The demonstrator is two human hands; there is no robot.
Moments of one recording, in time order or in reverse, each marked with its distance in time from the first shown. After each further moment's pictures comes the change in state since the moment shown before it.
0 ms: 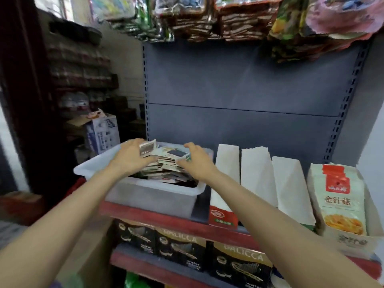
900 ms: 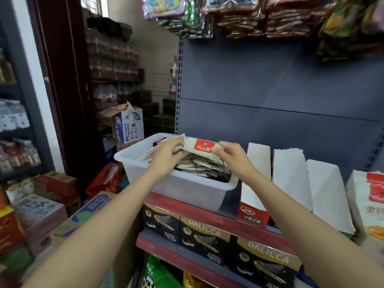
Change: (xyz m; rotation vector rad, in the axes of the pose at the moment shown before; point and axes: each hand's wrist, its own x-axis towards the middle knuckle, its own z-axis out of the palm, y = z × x) left_hand -0.001 -0.039 0.029 -0.341 0.132 0.227; right_hand -0.010 -0.005 -0.002 0.382 0.030 -0.135
